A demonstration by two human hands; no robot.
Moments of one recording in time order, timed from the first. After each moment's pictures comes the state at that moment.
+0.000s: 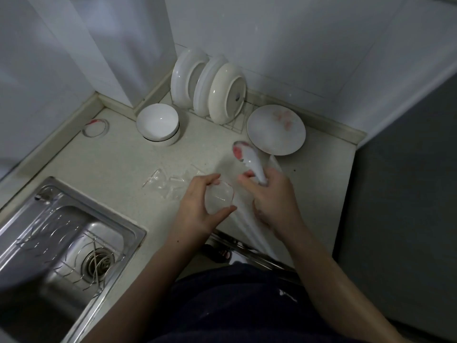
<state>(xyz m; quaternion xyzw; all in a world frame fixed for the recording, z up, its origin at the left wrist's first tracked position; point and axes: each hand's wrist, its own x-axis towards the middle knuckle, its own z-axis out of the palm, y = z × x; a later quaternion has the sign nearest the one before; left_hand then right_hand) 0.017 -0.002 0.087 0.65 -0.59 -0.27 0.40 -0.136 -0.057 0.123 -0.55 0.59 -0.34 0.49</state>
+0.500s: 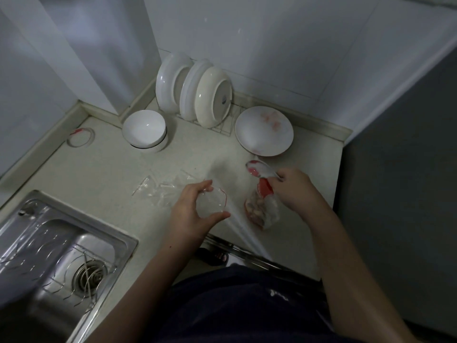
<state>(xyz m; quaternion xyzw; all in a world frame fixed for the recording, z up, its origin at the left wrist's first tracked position) 0.011 -0.006 0.083 0.67 -0.55 -0.32 0.39 -0.195 -0.103 0.109 -0.64 0.69 -0.10 0.32</state>
